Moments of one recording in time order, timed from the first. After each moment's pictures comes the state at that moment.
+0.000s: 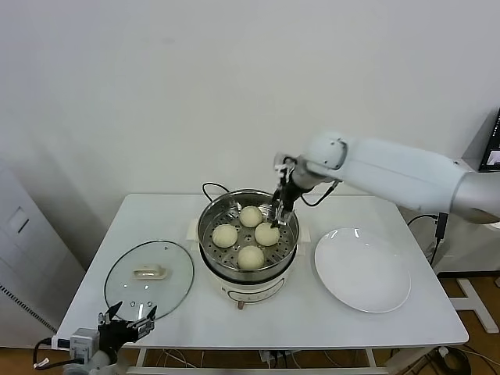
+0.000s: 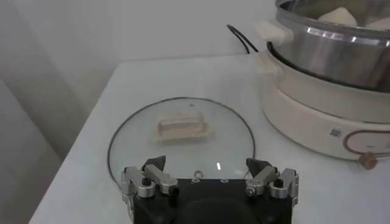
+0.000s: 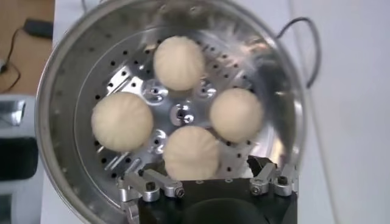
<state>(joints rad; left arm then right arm) 1.67 -1.02 -0.56 -2.17 -0.53 0.50 -0.21 0.58 0.96 -1.27 1.26 0.79 -0.53 -0.81</state>
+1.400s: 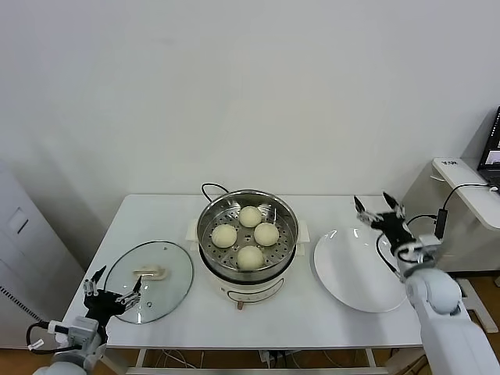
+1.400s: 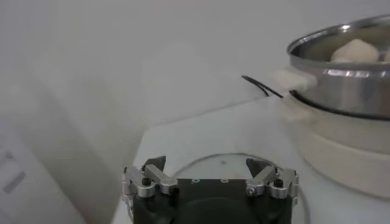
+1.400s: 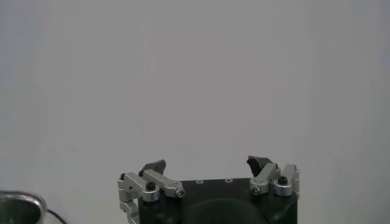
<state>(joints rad) 1.59 -1.04 -0.60 -2.07 -0.08 0.28 -0.12 -1.05 1.10 0.64 1.54 0.48 0.01 -0.21</state>
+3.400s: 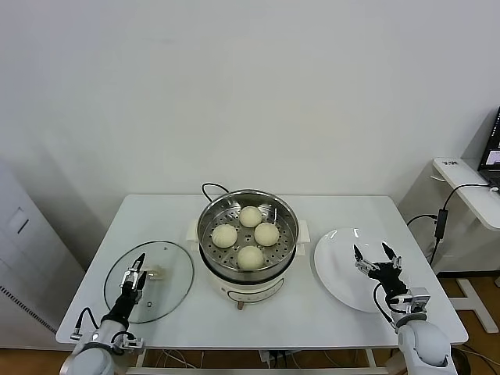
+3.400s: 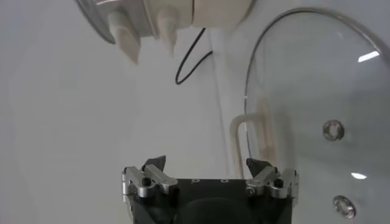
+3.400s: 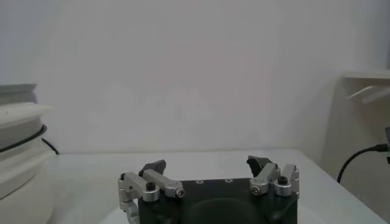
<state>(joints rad) 1.28 -1.22 -0.55 -1.49 1.42 -0.10 -0.26 -1.17 1.27 0.75 1.45 0.31 0.08 -0.28</state>
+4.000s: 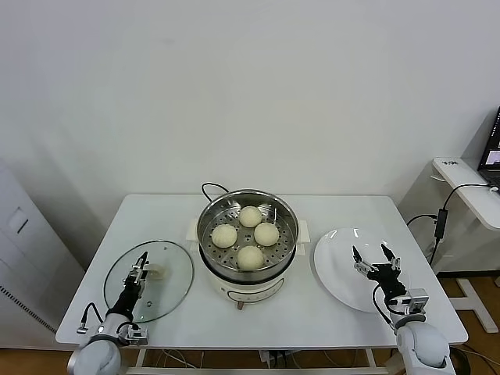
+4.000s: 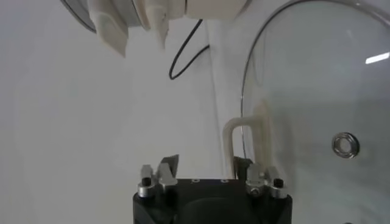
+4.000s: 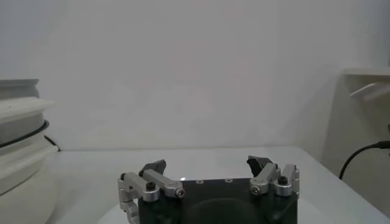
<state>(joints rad) 1.22 -1.24 -0.54 -1.43 1.40 -0.09 -0.25 -1.17 1.28 0.75 1.45 0.30 0.08 -0.28</state>
